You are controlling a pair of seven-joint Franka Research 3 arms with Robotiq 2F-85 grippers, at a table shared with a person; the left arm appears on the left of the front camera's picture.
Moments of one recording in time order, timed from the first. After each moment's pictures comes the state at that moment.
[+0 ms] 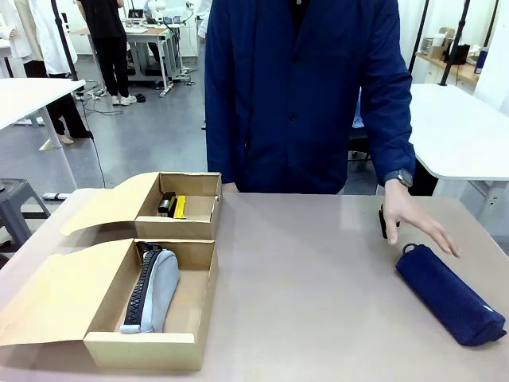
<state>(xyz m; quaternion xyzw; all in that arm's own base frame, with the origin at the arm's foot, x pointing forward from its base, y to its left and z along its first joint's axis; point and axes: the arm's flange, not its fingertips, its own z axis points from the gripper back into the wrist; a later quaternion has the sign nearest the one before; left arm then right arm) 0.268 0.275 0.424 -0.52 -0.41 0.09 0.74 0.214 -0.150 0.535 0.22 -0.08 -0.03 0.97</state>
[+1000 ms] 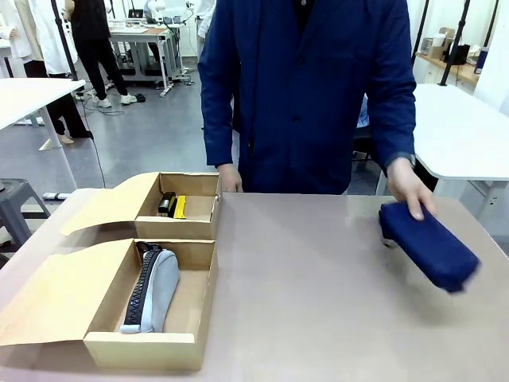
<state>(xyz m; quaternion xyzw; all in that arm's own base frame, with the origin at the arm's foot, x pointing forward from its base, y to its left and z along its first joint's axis) 0.268 0.275 0.423 -0.52 -0.41 0.09 0.74 0.227 -0.206 0.454 0.35 -0.05 -0.07 0.93</state>
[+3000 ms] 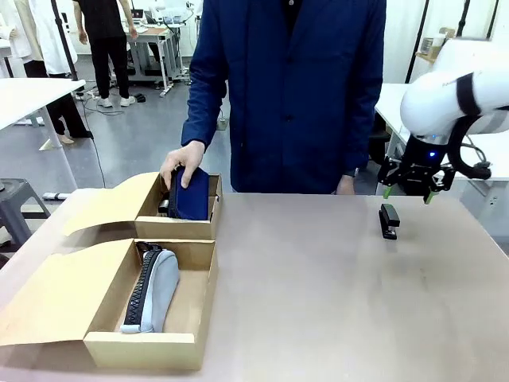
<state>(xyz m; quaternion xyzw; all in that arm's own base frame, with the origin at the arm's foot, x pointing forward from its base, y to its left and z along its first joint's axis) 0.269 0.274 0.424 -0.52 -0.40 0.09 0.74 0.567 0.066 0.405 0.02 -0.05 -0.11 0.99</state>
